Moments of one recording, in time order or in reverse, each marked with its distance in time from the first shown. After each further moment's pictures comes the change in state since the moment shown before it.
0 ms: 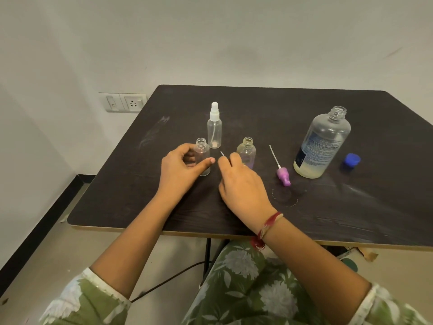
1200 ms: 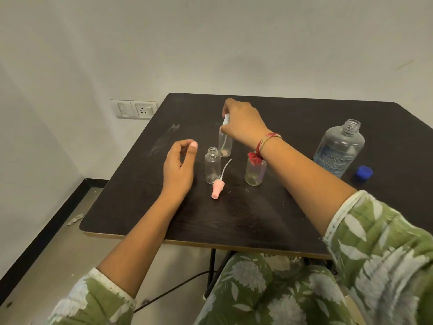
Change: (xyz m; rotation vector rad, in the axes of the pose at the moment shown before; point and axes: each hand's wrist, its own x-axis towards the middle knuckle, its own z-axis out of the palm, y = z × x) left_hand 0.018 -0.014 -0.009 -0.181 0.129 -0.083; right_hand 0.140 0.014 -0.037 0.194 -0.046 0.062
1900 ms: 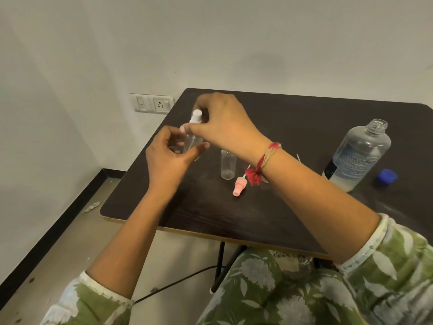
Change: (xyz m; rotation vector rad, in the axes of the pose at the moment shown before) left_hand -0.010 0.031 -0.050 0.159 0.191 0.173; right_hand -0.041 -0.080 -0.009 0.234 0.034 -0.300
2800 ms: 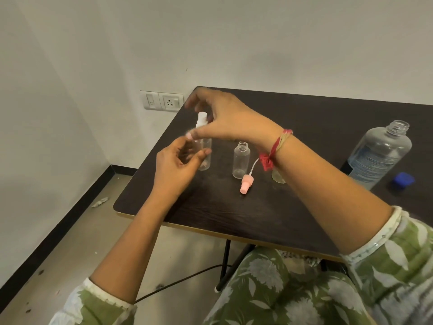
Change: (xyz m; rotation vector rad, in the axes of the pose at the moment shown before) left_hand -0.009 -0.018 -0.015 -0.058 -0.165 -0.034; right_hand 0.015 -0.009 -0.003 0.090 -0.278 -0.056
